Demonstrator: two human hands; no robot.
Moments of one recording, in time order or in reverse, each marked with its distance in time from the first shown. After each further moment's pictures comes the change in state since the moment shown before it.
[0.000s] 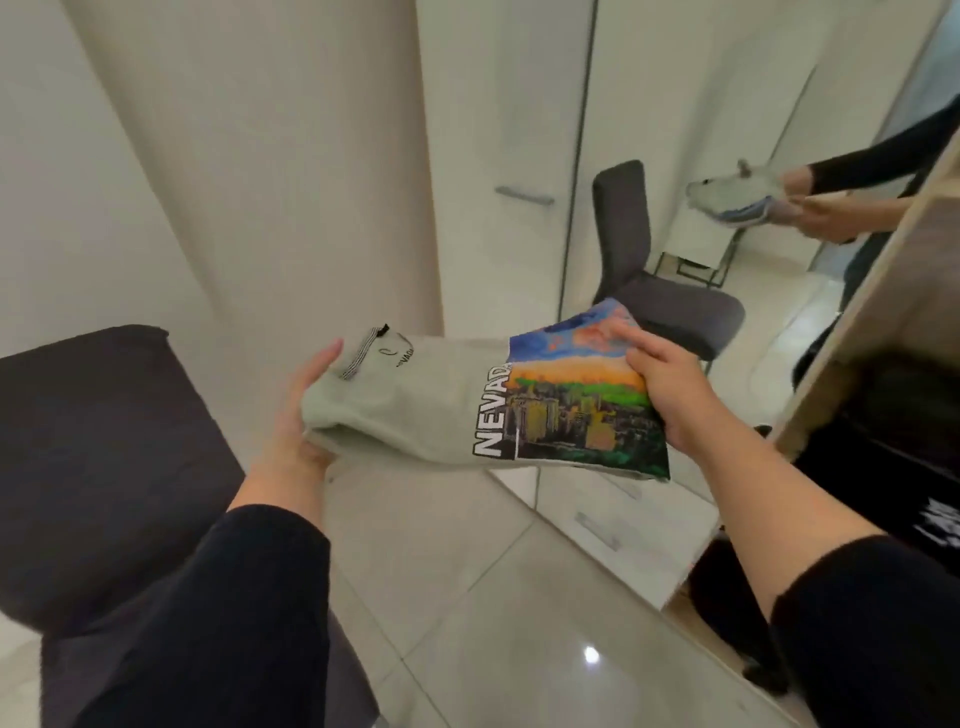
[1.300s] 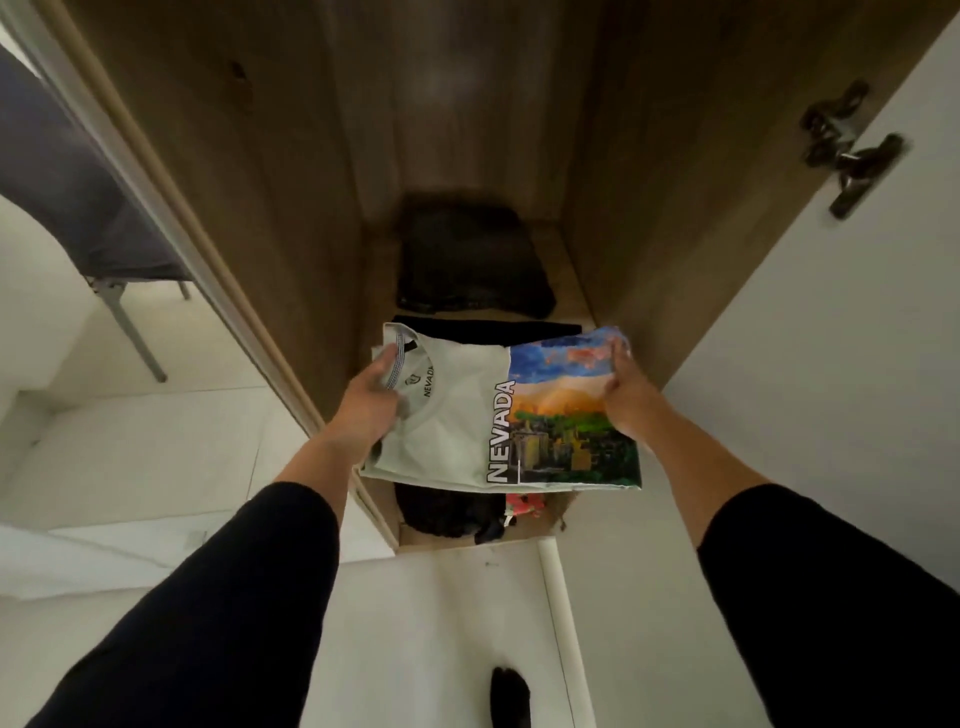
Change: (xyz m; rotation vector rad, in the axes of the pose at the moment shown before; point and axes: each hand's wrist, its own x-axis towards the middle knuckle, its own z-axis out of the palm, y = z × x) left_hand 0.233 -0.450 0.450 1.095 -0.585 -0.322; right_hand 0.022 0.203 -0.511 -0.731 0.687 0.620
